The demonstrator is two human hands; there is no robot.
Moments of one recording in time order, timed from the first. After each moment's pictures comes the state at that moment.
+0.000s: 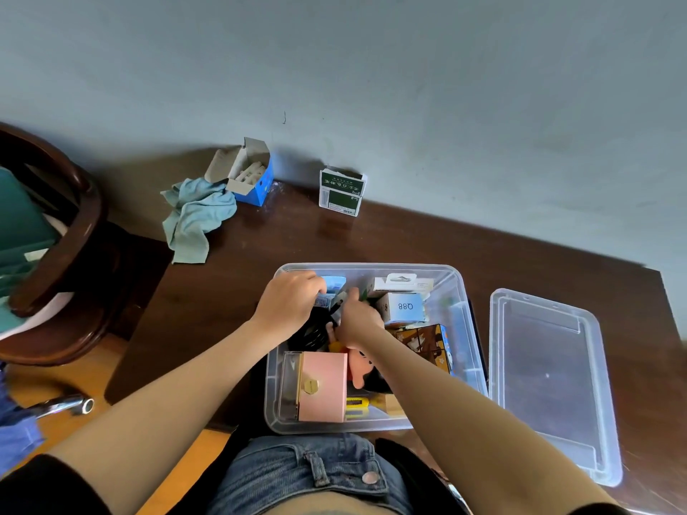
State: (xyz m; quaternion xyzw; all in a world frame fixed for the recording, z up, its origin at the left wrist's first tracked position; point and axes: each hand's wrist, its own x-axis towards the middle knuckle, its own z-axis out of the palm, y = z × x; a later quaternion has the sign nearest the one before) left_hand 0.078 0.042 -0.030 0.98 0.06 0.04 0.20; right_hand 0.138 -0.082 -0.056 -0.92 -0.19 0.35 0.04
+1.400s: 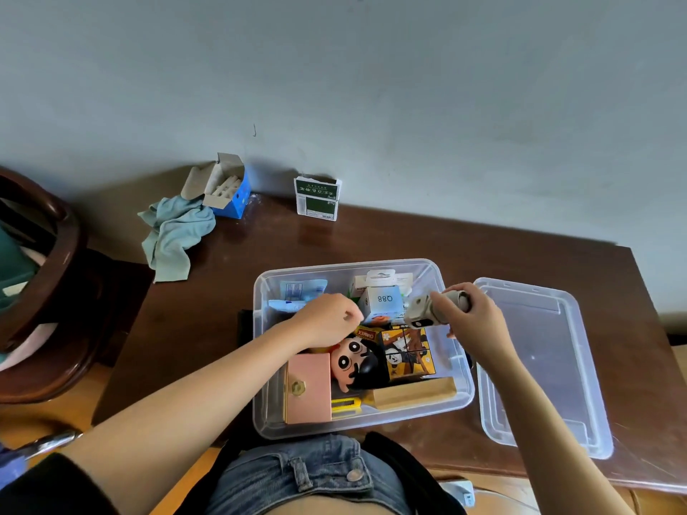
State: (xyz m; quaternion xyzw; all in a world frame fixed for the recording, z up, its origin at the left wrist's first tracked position) left_hand 0.107 -0.014 -0.021 0.90 0.01 -0.24 0.36; right_hand 0.163 -0.240 0.030 -0.90 -0.01 0.15 0.40
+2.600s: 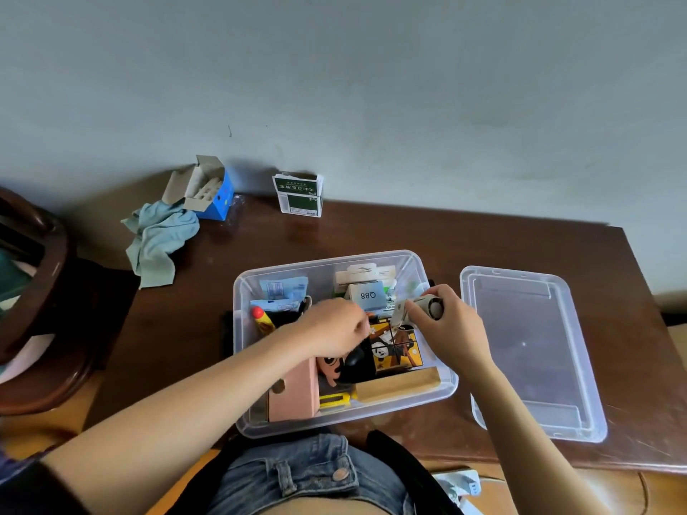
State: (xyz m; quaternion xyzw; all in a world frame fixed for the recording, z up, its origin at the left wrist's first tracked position) left_hand 0.108 -0.057 0.016 0.92 -0.04 -0.29 0.25; right_hand 0.147 -0.246 0.019 -0.94 -0.05 0.12 0.30
